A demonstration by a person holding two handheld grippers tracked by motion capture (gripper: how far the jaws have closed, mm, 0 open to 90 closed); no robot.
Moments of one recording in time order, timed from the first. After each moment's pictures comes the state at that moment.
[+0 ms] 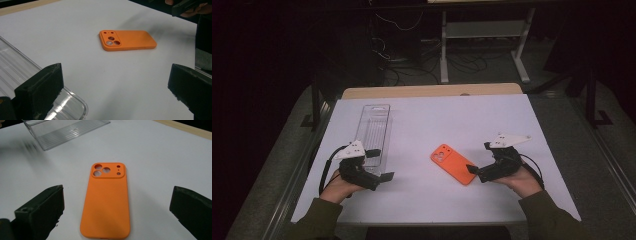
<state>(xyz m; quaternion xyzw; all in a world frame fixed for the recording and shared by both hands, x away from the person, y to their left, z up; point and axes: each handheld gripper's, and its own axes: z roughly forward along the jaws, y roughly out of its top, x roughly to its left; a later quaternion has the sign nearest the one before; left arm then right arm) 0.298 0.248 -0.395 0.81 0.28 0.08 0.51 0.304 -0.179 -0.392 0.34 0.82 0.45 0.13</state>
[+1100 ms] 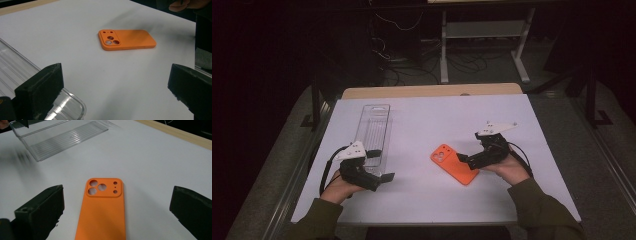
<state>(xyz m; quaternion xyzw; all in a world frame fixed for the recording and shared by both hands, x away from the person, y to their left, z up) 0.298 0.248 -0.394 0.82 0.27 0.08 0.50 0.335 -0.156 -0.384 0.34 0.82 0.45 0.13</state>
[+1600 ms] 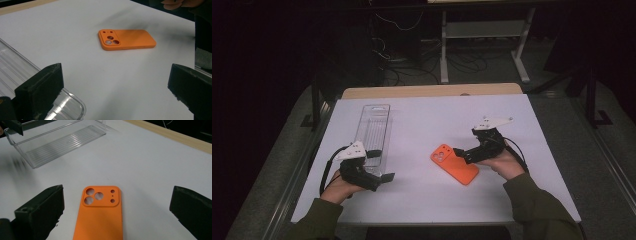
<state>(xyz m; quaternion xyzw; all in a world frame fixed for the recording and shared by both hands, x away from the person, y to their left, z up) 0.298 0.248 -0.395 0.82 0.27 0.07 0.50 0.349 -0.148 -0.382 0.34 0.81 0.45 0.14</state>
